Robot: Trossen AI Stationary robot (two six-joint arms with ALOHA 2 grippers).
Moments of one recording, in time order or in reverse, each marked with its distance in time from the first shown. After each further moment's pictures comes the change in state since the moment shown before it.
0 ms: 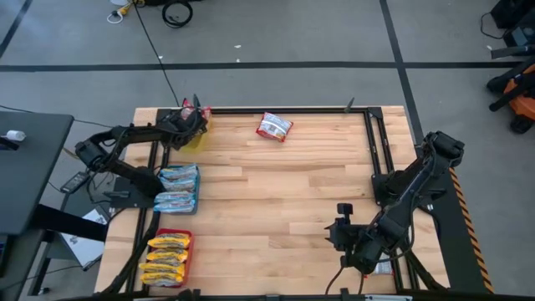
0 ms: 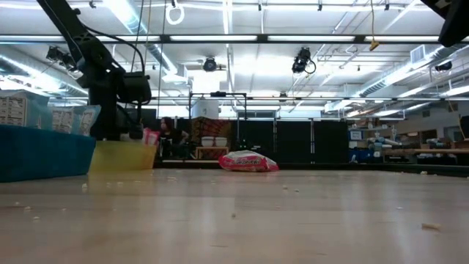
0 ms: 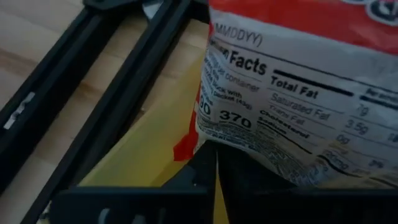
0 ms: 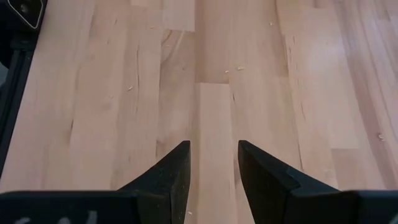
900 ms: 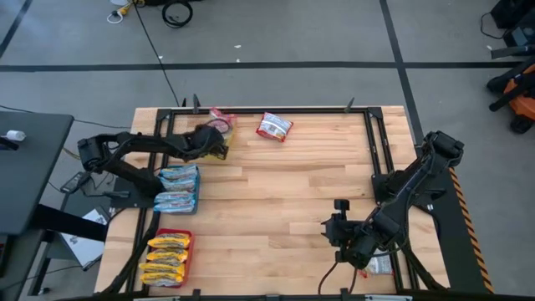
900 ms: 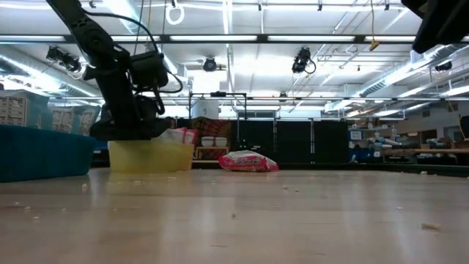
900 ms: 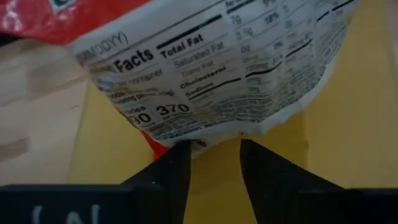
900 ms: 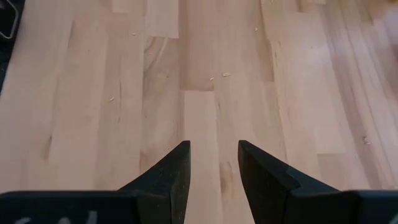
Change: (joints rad) left arm -0.361 0.000 0.002 0.129 0.142 0.455; right arm -0.057 0.000 0.000 0.009 0.012 -0.037
